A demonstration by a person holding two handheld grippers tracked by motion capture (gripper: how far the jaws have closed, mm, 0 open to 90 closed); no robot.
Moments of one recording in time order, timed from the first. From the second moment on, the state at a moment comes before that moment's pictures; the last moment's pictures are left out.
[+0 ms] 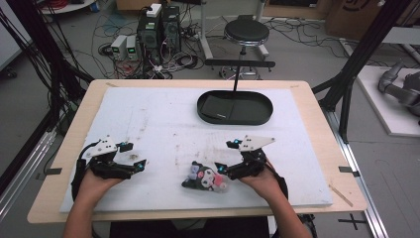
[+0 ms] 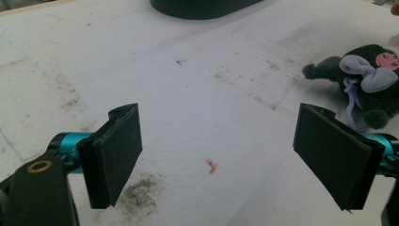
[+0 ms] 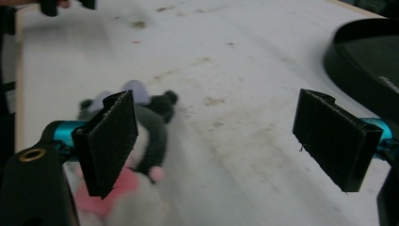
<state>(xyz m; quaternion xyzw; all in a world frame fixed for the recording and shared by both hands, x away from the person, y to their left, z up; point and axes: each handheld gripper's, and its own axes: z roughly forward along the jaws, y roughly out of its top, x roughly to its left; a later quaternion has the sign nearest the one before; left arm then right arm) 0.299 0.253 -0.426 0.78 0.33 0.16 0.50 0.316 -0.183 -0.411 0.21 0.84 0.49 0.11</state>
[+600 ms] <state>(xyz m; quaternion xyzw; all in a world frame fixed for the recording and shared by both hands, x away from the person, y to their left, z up) 0.300 0.250 -0.429 0.78 0.33 0.16 0.50 0.300 -0.128 -0.436 0.12 0.92 0.36 0.05</state>
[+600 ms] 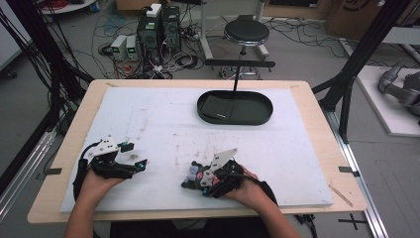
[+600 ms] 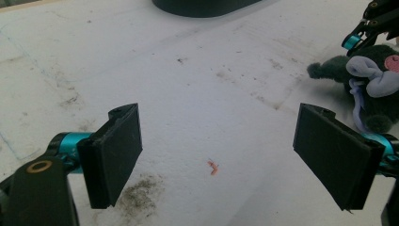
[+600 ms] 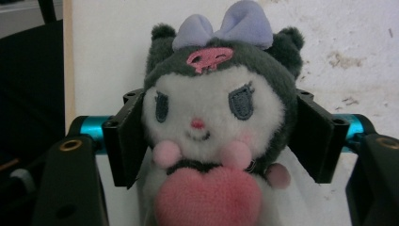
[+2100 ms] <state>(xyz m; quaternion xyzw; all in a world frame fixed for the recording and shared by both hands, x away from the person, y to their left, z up) 0.314 0.232 -0.418 0.79 0.31 0.15 0.50 0.407 -0.274 -0.315 0.34 0.81 0.44 0.19</state>
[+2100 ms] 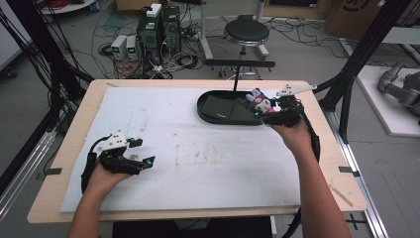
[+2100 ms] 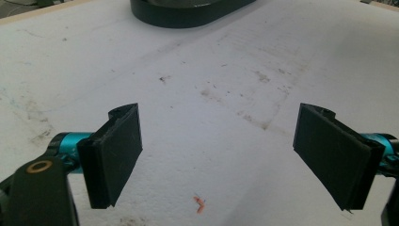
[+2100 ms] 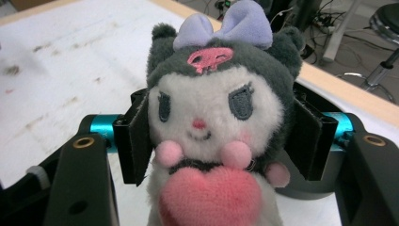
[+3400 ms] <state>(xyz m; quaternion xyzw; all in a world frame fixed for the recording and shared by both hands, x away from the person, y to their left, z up) 0.319 0.230 -0.427 0.80 0.31 0.15 0.49 0.499 -0.272 -0.273 0.40 0.78 0.44 0.20</state>
